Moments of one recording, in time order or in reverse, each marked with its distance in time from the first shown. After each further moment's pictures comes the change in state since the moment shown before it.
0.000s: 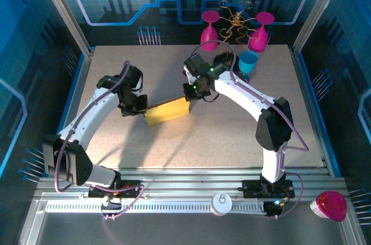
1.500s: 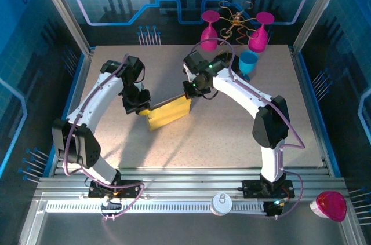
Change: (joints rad) left arm 0.021 0.166 0.229 -0.256 0.194 -0.149; right arm -0.009 0.046 0.068 -0.043 0.021 -0.019
